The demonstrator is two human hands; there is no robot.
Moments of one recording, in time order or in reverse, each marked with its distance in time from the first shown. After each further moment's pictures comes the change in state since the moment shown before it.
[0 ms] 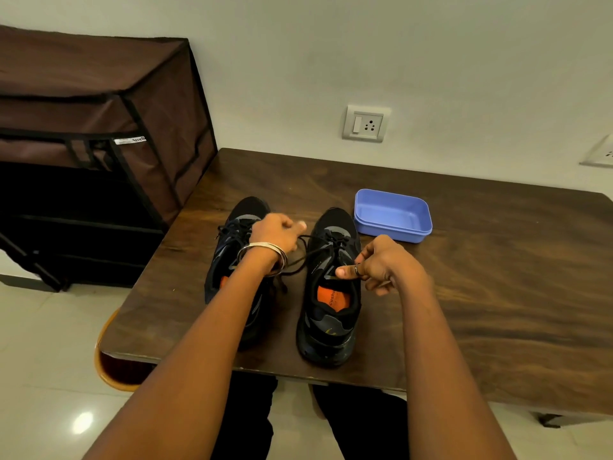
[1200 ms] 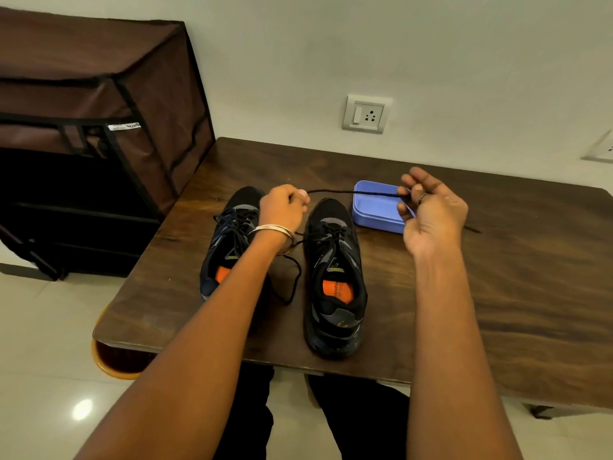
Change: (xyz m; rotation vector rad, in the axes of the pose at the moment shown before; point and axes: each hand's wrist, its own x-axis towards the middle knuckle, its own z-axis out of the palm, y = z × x) left_hand 0.008 0.020 0.012 -0.209 0.140 0.208; right_hand -0.014 -0.015 -0.038 1.266 0.538 -0.285
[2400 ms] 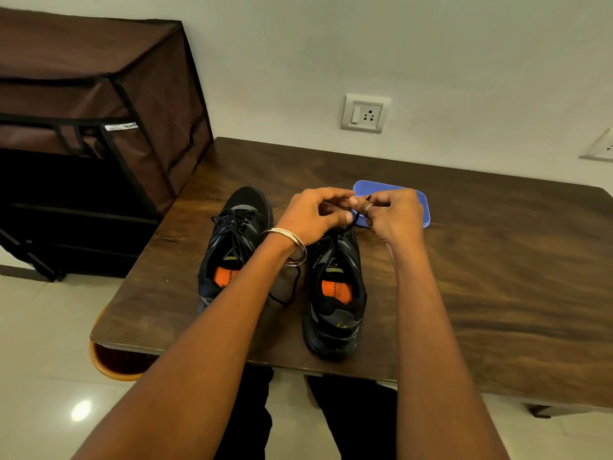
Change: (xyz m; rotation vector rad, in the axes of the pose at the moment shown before) left_hand -0.015 0.018 0.009 -0.020 -0.389 0.310; right_hand -0.007 0.024 0.017 -0.809 -0.232 -0.270
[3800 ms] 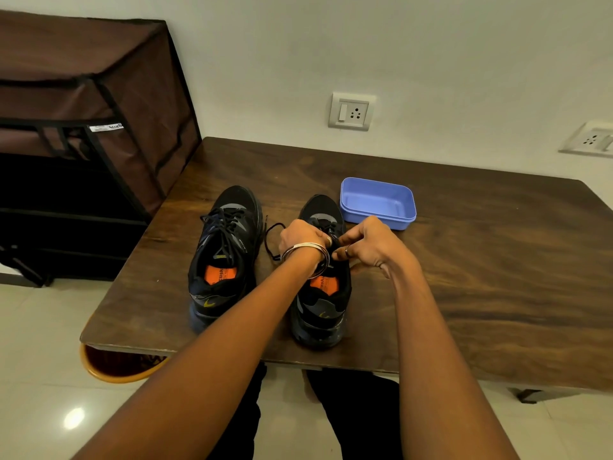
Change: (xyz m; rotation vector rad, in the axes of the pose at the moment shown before) left_hand 0.001 -0.020 0.060 0.114 0.313 -0.769; right_hand -0.012 0.029 -0.010 -0.203 -0.516 0.193
